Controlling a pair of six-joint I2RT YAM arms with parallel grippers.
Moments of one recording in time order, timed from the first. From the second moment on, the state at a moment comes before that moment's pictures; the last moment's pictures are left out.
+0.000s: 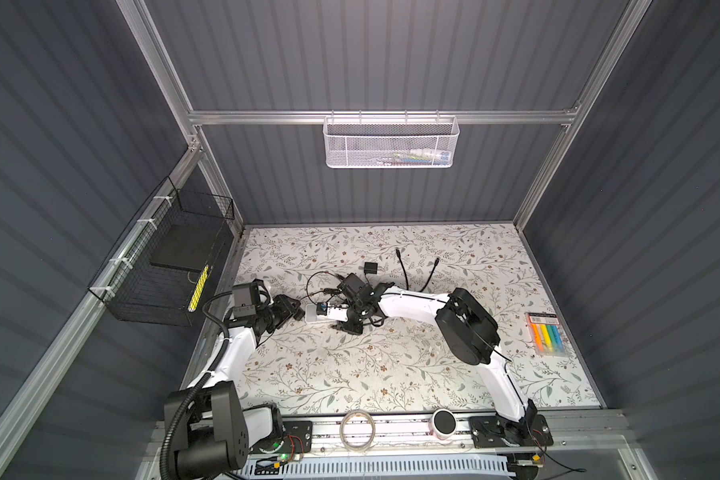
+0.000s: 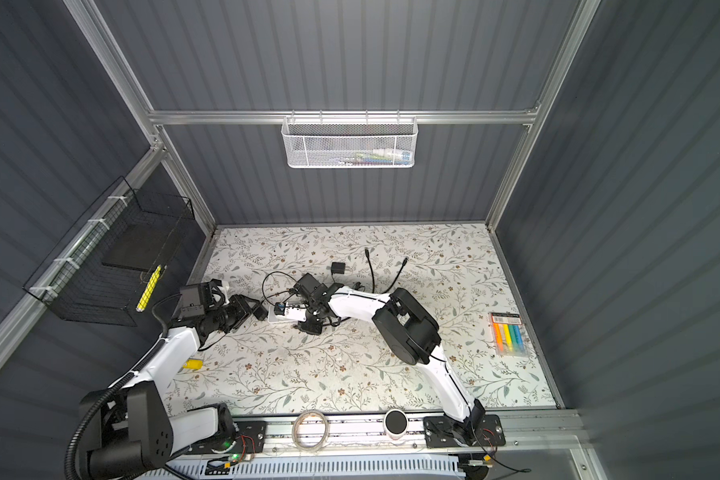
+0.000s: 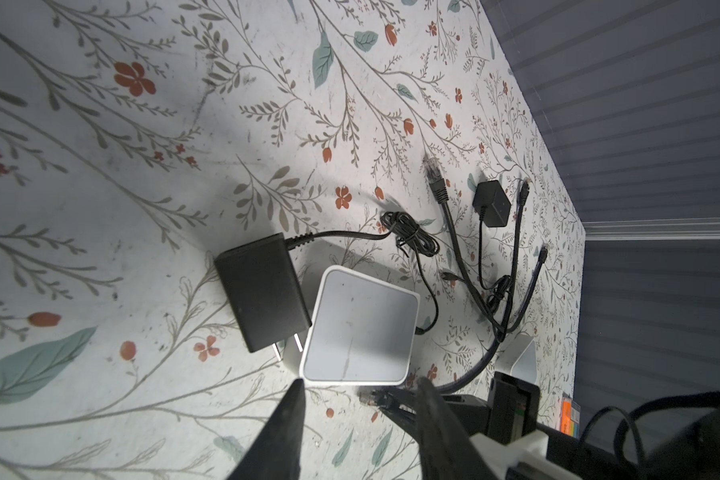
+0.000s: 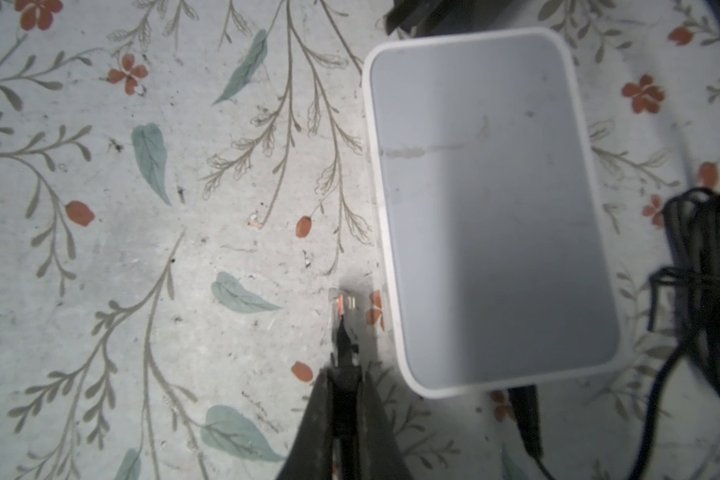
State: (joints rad) left arm 0.13 1.22 0.64 -0.27 0.51 -0.56; right arm 0.91 2.26 1.67 -0.48 -0.30 -0.58
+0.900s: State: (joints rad) left arm 0.13 1.14 0.64 -0.29 0.58 -0.56; right arm 0.91 1.51 1.60 -0.76 -0.34 -0.30
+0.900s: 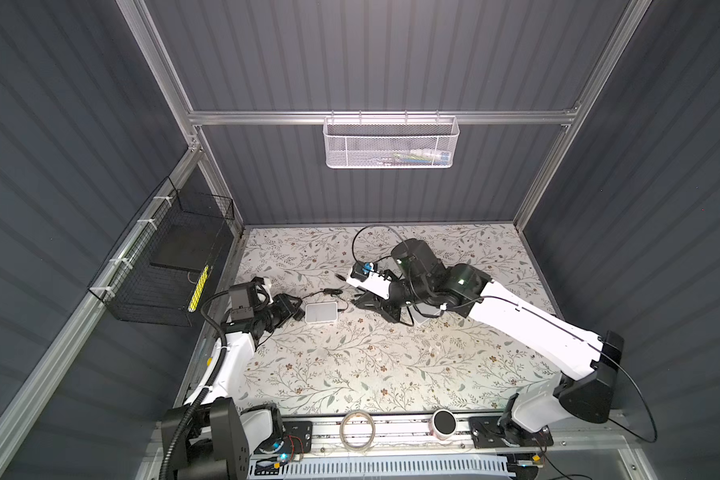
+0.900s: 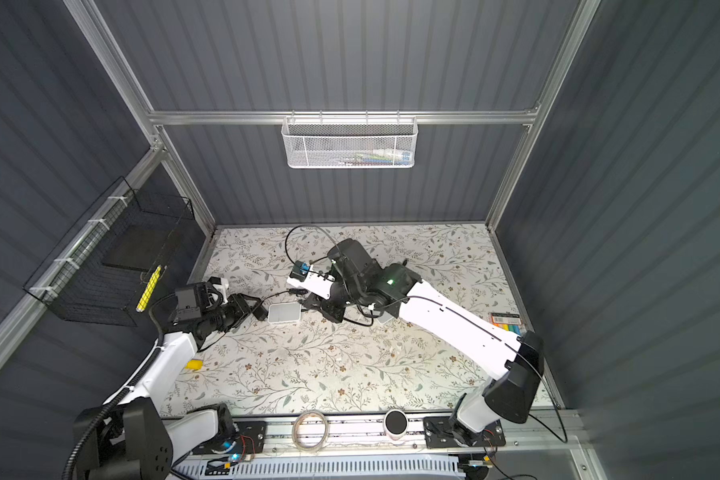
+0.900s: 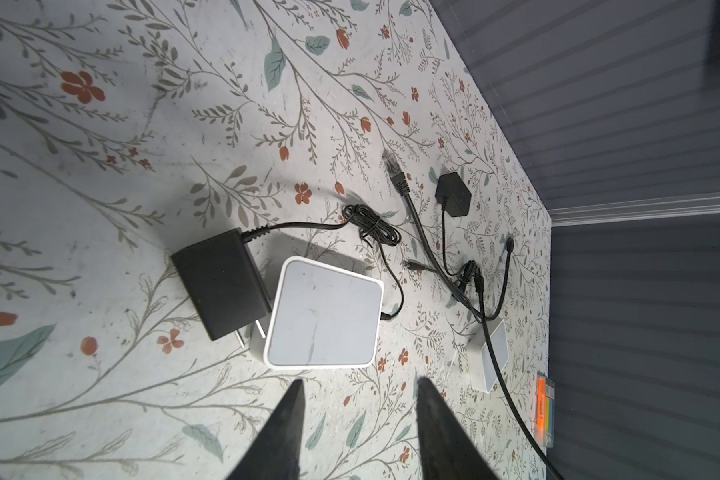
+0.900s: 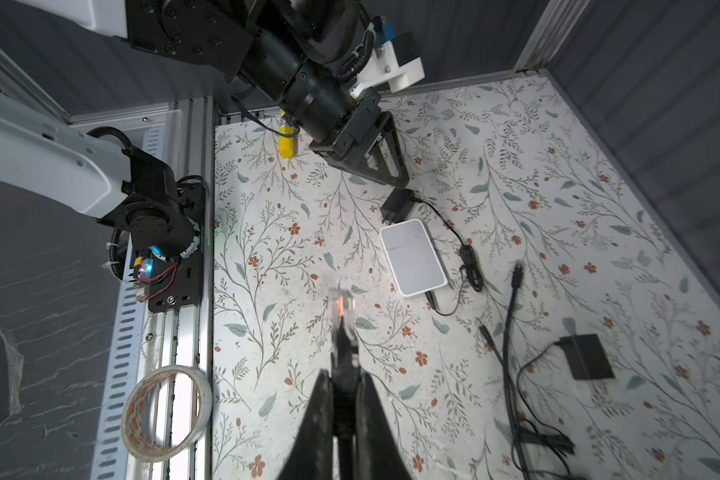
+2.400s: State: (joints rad) left arm -0.06 1.29 0.74 -0.25 0.62 -0.50; right arm 0.48 1.76 2.03 -1.08 -0.19 -0.36
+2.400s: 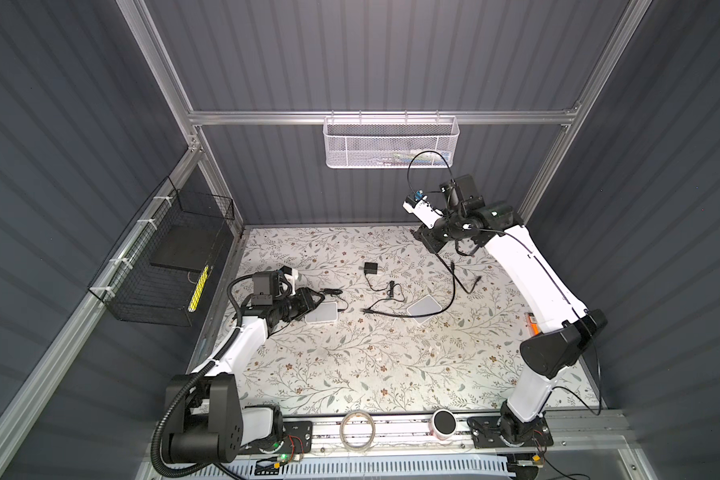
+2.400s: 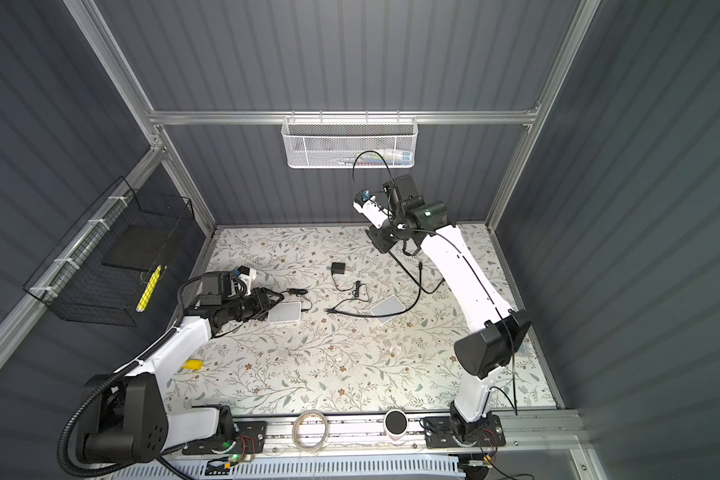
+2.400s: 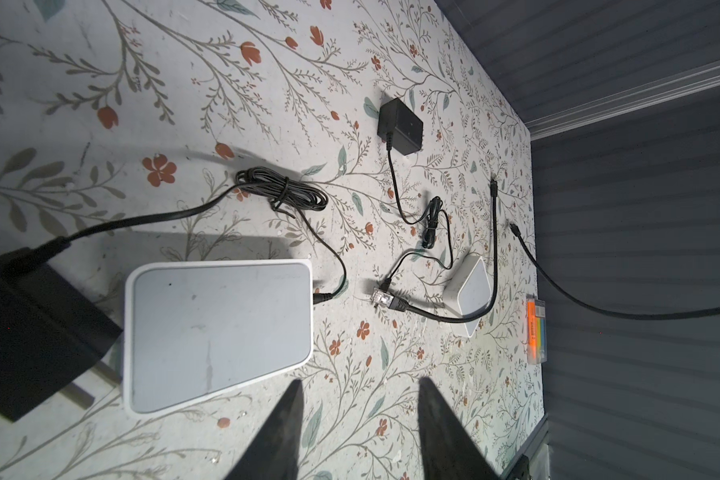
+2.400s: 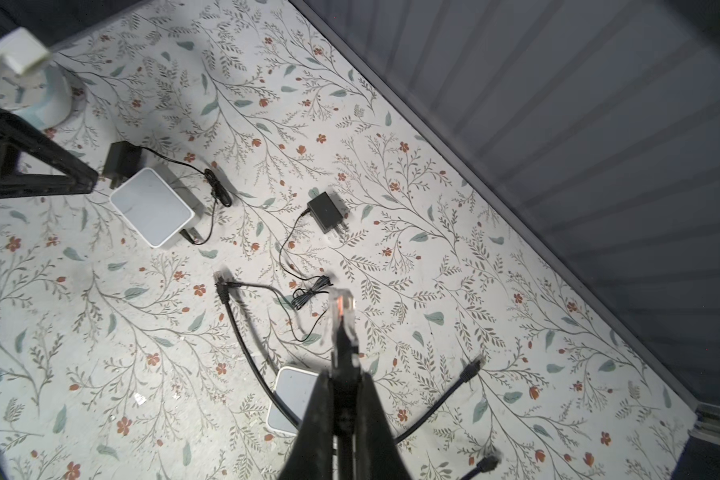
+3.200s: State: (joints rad) left arm -0.24 1.27 0.69 -0.01 0.83 -0.51; right arm 0.69 1.71 1.42 -0.61 -0.71 -0.11
